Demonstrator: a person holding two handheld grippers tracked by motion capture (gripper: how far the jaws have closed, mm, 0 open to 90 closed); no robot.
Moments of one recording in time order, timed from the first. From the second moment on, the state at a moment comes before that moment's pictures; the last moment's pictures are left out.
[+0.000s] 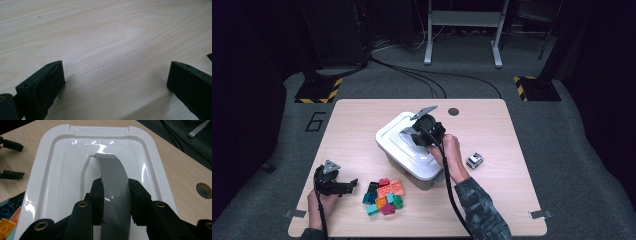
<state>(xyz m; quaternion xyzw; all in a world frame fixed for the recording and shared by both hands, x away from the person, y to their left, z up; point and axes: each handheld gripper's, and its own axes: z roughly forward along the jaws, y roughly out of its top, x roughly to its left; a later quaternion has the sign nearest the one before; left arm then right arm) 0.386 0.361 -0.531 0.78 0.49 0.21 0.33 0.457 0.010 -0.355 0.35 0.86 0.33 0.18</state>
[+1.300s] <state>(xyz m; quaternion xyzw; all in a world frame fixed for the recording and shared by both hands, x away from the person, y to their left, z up) 0.386 0.361 -0.531 0.77 0.50 0.21 0.33 0.485 -0.055 -0.305 0.38 0.82 0.35 0.24</state>
